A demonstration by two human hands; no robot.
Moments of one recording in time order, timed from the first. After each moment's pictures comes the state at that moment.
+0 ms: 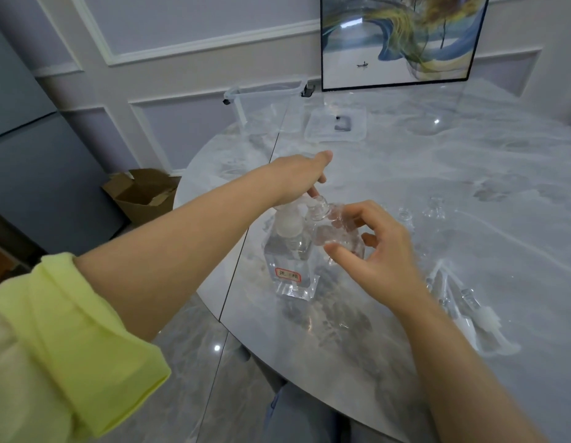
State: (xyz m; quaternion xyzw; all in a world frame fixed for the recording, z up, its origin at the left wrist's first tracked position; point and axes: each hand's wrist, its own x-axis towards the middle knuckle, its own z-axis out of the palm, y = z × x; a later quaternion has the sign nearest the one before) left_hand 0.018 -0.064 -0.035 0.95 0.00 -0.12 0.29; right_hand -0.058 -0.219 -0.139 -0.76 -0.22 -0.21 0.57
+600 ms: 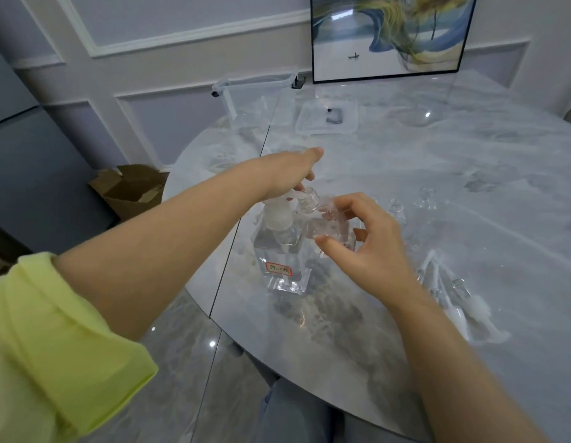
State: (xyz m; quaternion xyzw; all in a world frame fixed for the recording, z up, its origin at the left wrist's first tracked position) left_hand 0.025 -0.063 -0.037 0.95 0.01 -0.15 0.27; right_hand -0.056 -0.218 -0.142 -0.77 -0.21 -0.20 0.57
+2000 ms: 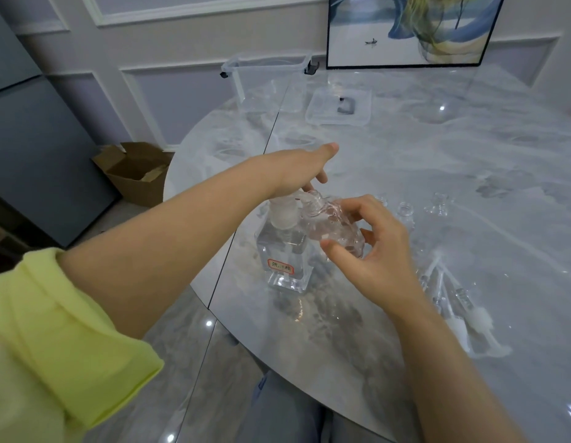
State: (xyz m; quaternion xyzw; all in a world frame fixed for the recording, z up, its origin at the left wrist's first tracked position) left_hand 0.021 -0.065 -0.037 0.94 0.01 -0.19 0.27; right_hand -0.056 -0.218 -0.141 -0.76 -0.22 -0.19 0.57
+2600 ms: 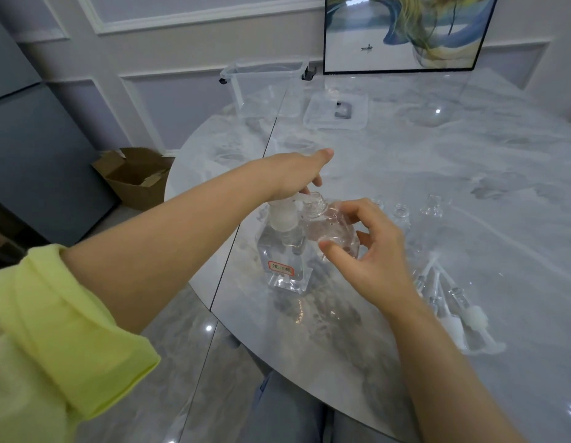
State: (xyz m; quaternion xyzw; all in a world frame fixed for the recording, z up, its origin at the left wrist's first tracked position) left_hand 0.019 -0.064 -0.036 0.95 0.01 -0.17 0.26; right_hand -0.057 -0.217 -0.144 -0.77 -0.21 -0.19 0.58
